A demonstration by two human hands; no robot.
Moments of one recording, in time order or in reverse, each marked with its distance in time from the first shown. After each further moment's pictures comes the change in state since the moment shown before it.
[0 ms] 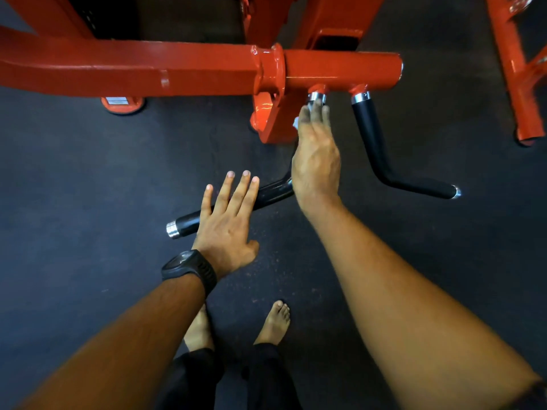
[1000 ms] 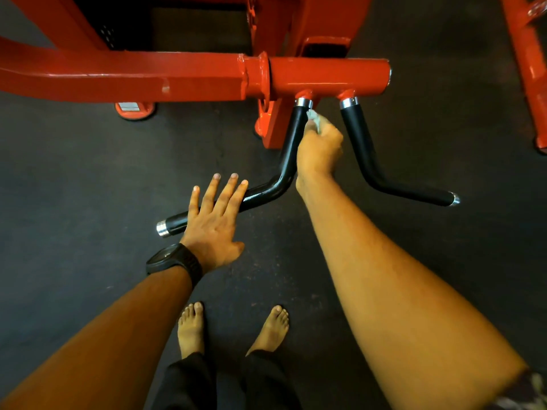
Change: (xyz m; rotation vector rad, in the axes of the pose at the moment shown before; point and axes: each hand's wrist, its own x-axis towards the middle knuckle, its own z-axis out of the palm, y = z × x) left_hand 0.006 0.002 -0.003 0.026 -0.064 -0.067; right_hand 0.039 0.006 -0.013 0.862 0.005 0.691
